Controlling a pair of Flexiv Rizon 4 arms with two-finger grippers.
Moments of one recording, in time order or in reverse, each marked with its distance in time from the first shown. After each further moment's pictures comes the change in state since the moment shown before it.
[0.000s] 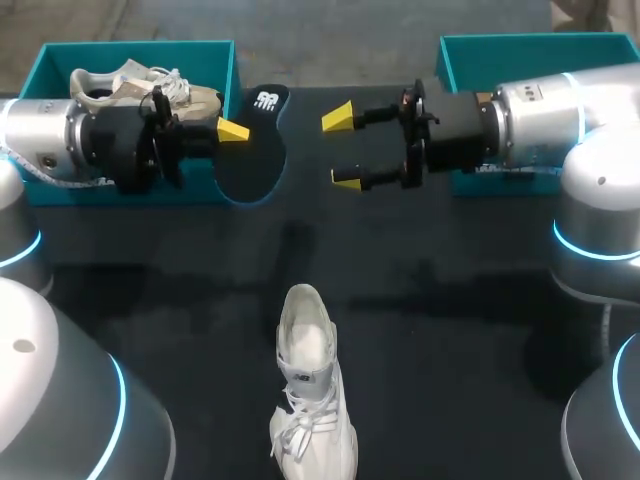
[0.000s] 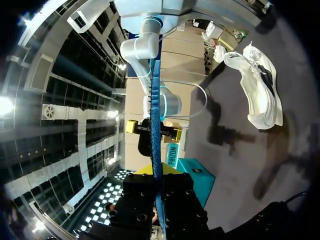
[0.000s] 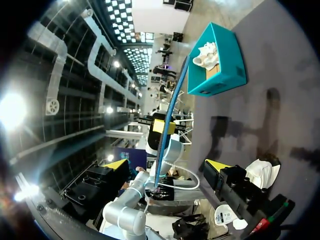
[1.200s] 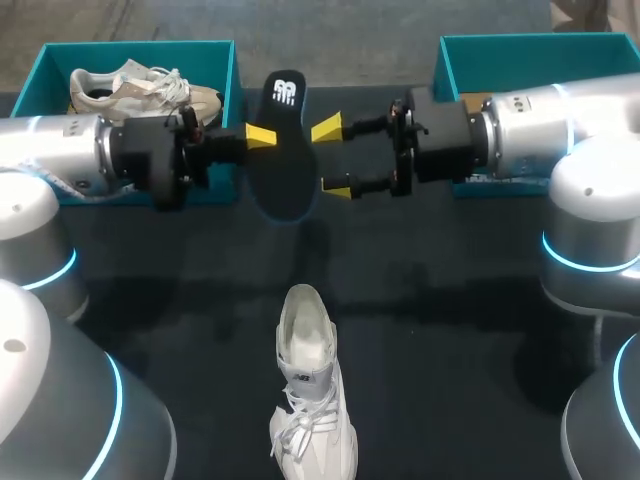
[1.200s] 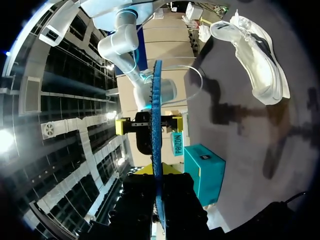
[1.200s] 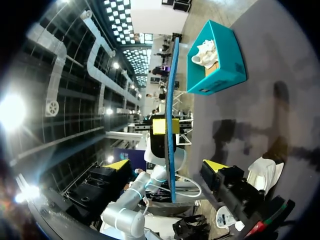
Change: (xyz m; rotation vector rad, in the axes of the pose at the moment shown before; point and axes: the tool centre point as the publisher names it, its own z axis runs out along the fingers) left arm 0.004 0.002 0.034 -0.089 -0.007 0.210; right arm -0.005 -0.009 0.016 -0.006 -0.005 0.005
